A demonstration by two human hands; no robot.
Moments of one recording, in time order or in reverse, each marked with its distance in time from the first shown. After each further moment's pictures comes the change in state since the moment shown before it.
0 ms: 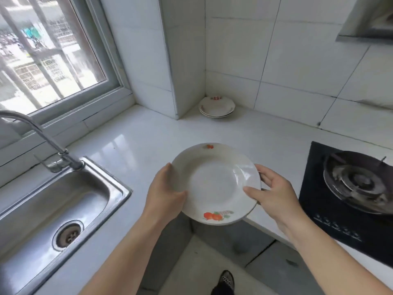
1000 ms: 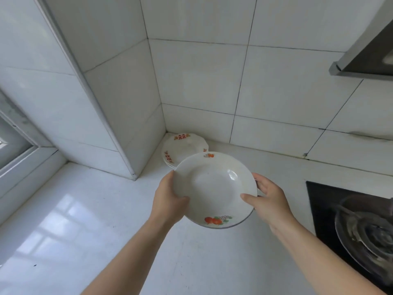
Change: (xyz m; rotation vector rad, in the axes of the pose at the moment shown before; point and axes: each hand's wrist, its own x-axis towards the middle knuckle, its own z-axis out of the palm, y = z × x) left_hand 0.344 0.053 0.098 0.020 -0.317 0.024; right_hand 0.296 -0.029 -0.001 -0.013 0.317 0.088
